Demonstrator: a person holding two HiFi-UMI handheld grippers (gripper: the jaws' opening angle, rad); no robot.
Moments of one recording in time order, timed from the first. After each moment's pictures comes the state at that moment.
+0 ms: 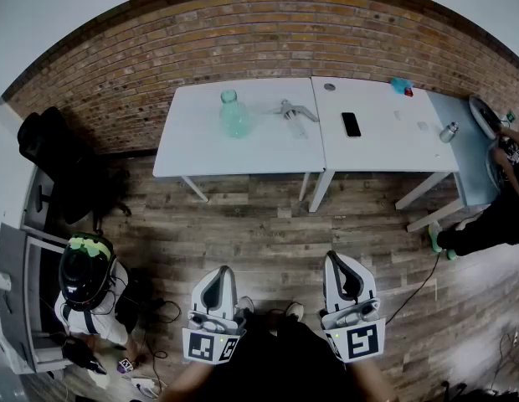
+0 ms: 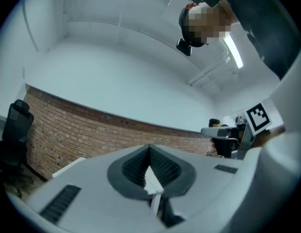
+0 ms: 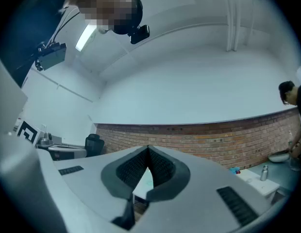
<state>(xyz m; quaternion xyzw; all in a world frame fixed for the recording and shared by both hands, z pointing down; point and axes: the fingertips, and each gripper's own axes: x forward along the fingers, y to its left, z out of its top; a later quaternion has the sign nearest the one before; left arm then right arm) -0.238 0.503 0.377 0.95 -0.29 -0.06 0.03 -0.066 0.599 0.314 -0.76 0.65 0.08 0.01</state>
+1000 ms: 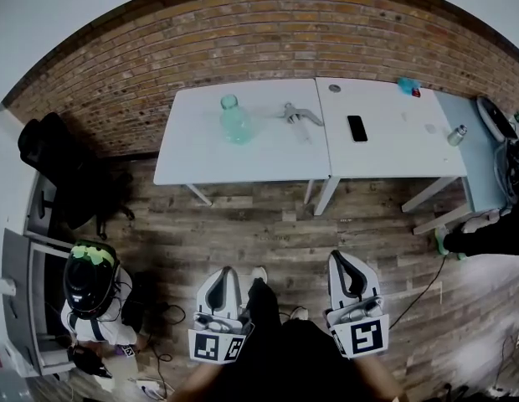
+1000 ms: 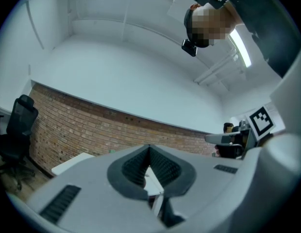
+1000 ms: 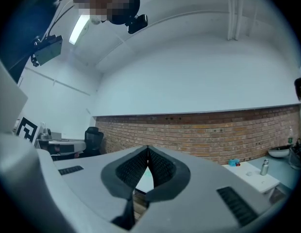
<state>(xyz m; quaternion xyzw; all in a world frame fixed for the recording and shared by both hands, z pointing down) -0.210 0.467 0.394 0.95 -0.31 -0.06 0.06 -0.028 0.565 0.352 -0.76 0.65 0.02 -0.03</state>
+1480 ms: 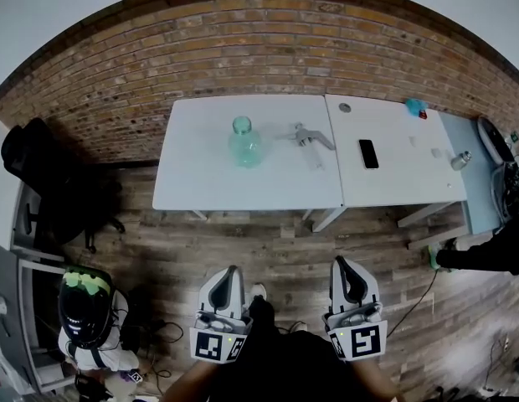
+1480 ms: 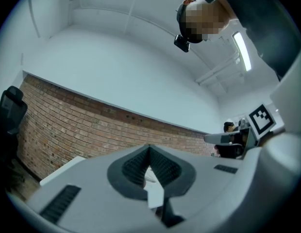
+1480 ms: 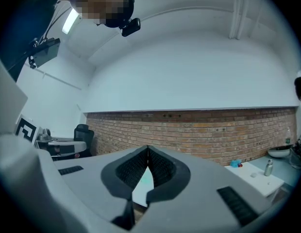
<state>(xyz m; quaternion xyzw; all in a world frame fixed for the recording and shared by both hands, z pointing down) -0.187 0.325 0.396 0.96 -0.28 -0.06 0.06 -0.020 0.432 0.354 -0.79 0.62 0.01 -0.04</state>
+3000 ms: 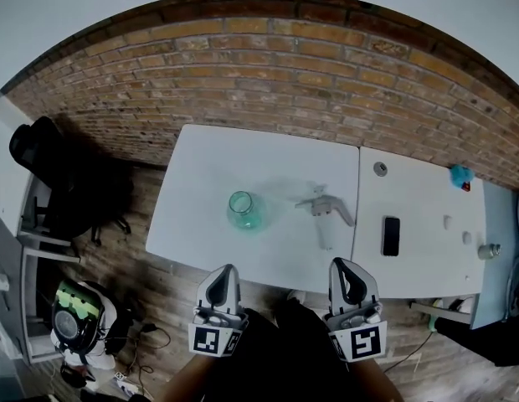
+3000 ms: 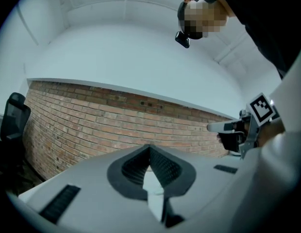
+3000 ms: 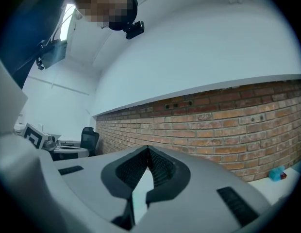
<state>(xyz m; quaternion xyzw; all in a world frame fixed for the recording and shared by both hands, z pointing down) -0.003 0.104 0.441 0.92 -0.38 -0.02 0.05 0.191 0.181 0.378 -0.70 0.71 0.00 -0.01</state>
